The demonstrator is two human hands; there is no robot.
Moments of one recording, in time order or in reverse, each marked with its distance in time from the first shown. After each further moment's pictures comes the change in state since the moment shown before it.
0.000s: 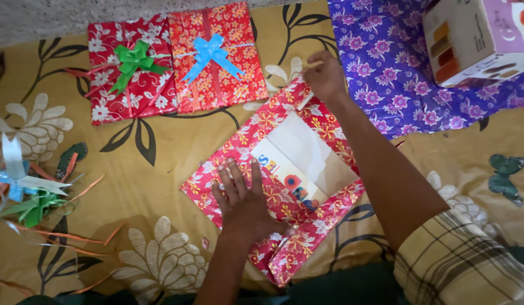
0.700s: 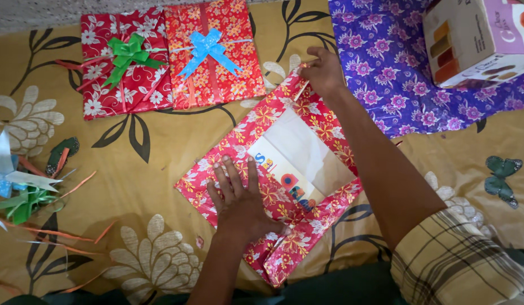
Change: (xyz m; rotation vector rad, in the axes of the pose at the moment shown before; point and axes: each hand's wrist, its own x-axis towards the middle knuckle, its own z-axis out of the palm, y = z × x) left_hand -0.003 0.003 -0.004 0.000 -0.030 -0.022; right_hand 0.004 -0.010 -0.003 0.233 -0.129 0.146
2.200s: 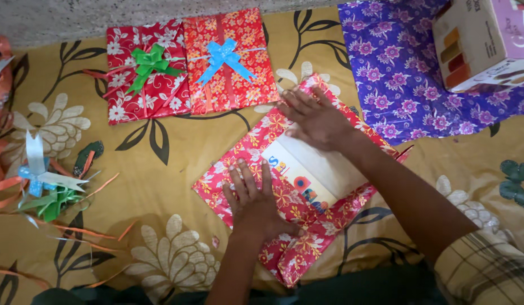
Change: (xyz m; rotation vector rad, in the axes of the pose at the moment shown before) left_hand -0.001 -0.004 0.002 -0.022 0.032 0.026; right_hand -0.104 -0.036 0.012 -1.174 -0.489 -0.801
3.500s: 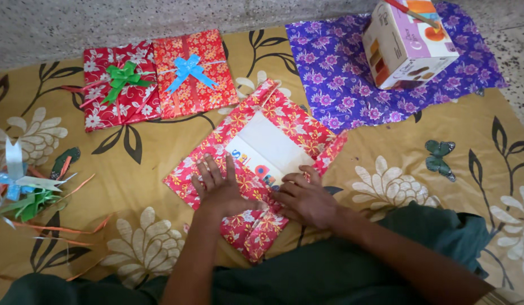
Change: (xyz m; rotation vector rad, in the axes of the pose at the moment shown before) left_hand 0.013 -0.004 0.020 0.045 0.016 -0.008; right_hand -0.184 -0.116 -0.009 0.168 0.212 -0.070
